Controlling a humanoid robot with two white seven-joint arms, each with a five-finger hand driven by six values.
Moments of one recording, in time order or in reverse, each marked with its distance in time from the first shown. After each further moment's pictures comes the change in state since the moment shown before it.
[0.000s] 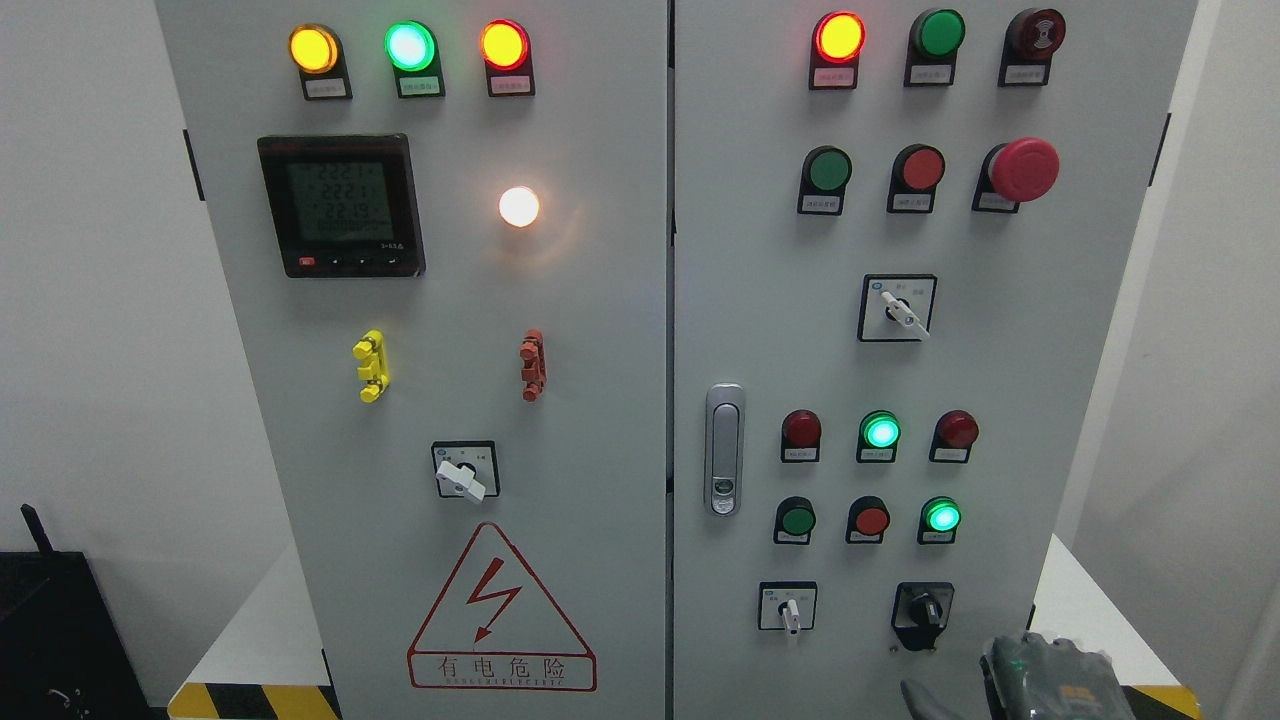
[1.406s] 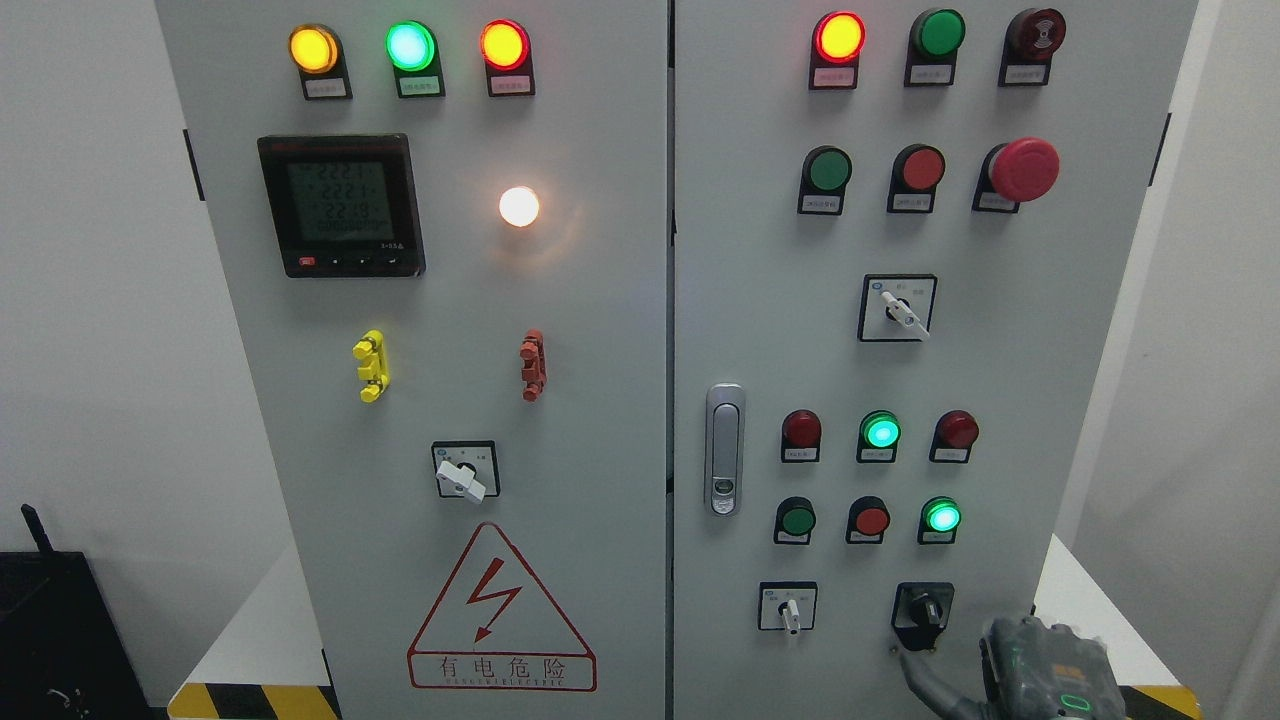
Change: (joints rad) left arm 0.000 0.000 0.000 0.000 0.000 0.000 0.000; right arm -0.064 0.002 0.044 0.093 0.001 0.108 -0.023
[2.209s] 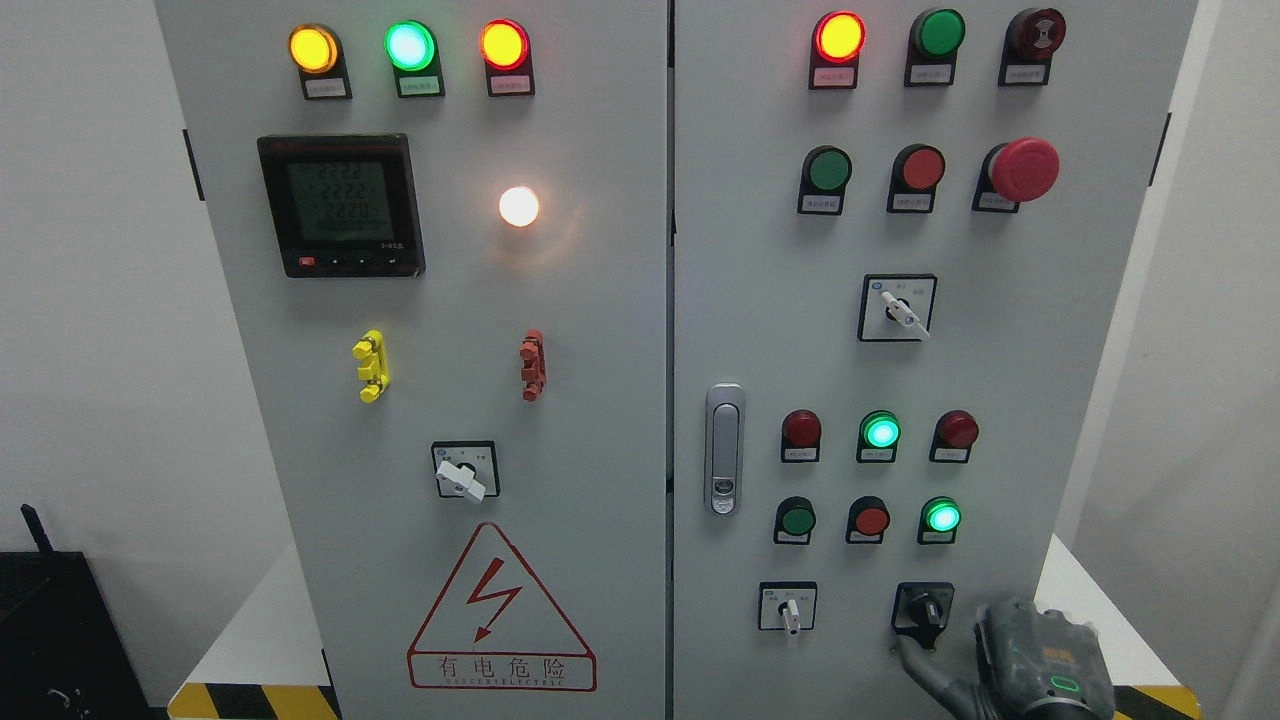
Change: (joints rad) left arm 0.000 0.000 0.000 0.000 0.000 0.005 0.000; right arm -0.042 0.000 0.011 0.061 -0.001 0.024 -0.020
